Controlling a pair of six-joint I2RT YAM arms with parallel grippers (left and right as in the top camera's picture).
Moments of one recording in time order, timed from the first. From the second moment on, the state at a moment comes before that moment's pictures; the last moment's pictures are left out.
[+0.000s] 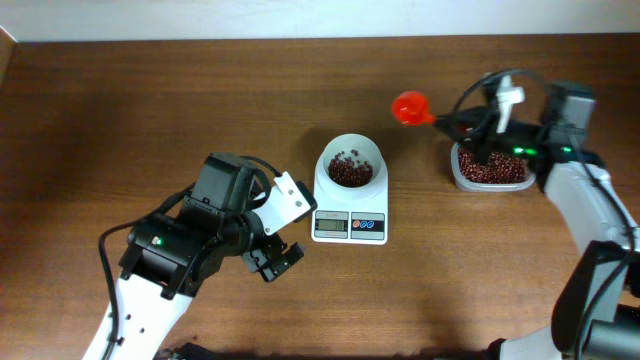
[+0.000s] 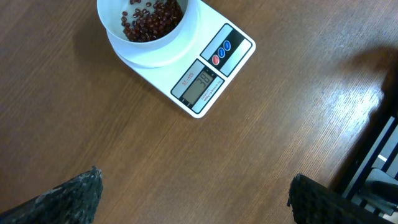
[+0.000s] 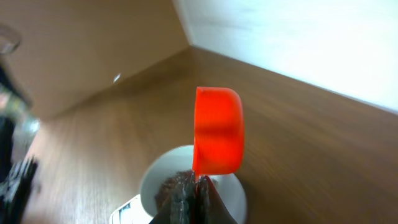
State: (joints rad) left arm -0.42 1.12 1.19 -1.11 0.24 0.50; right arm -0.24 1.70 1.10 -0.07 -1.30 -0.30
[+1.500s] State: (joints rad) left arm -0.42 1.12 1.19 -1.11 0.24 0.50; right arm -0.34 1.70 1.10 -0.61 -0.50 -0.33
